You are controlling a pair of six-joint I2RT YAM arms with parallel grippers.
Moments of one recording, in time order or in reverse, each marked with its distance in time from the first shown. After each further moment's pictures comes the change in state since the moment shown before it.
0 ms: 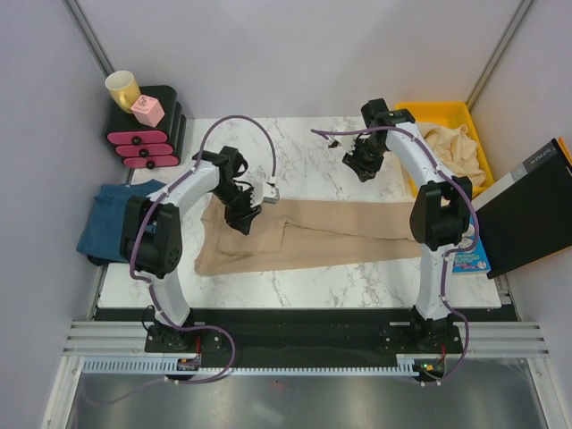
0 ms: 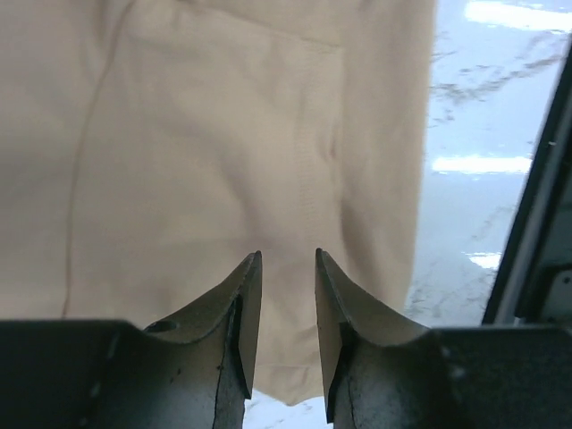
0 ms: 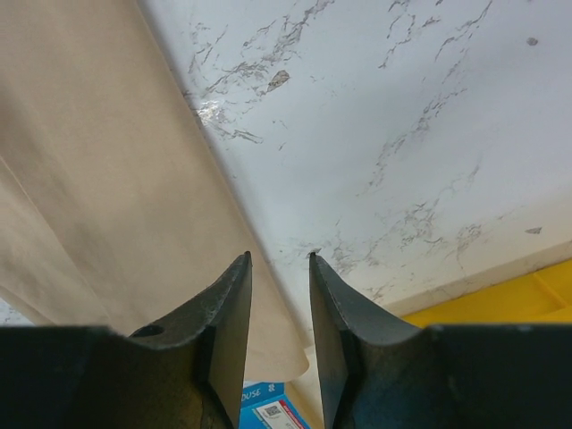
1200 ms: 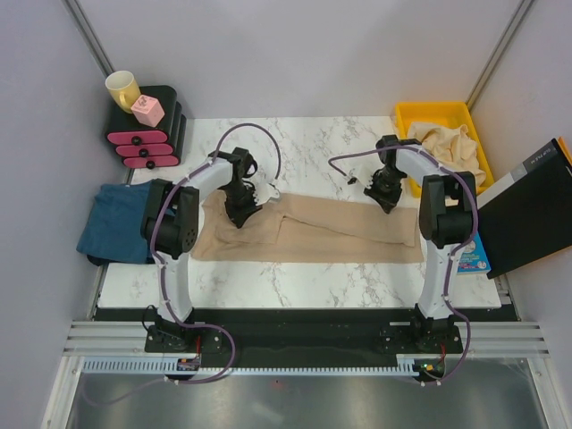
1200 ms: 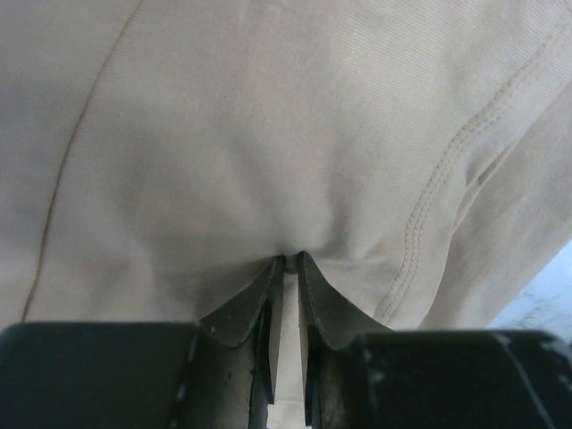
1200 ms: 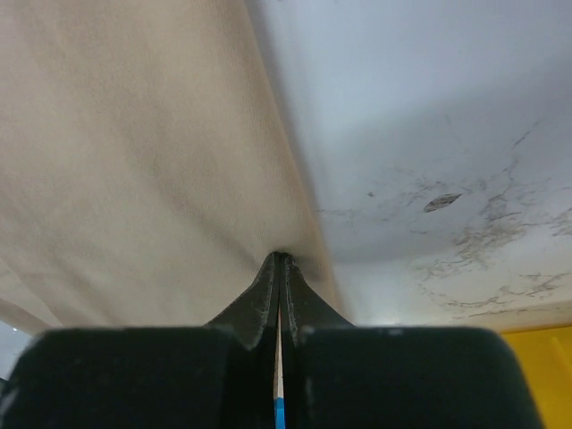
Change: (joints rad) left arm 0.008 0.227 0.088 0.131 -0.308 -0.161; right arm -0.110 0.012 -0.376 0.100 0.118 -0.098
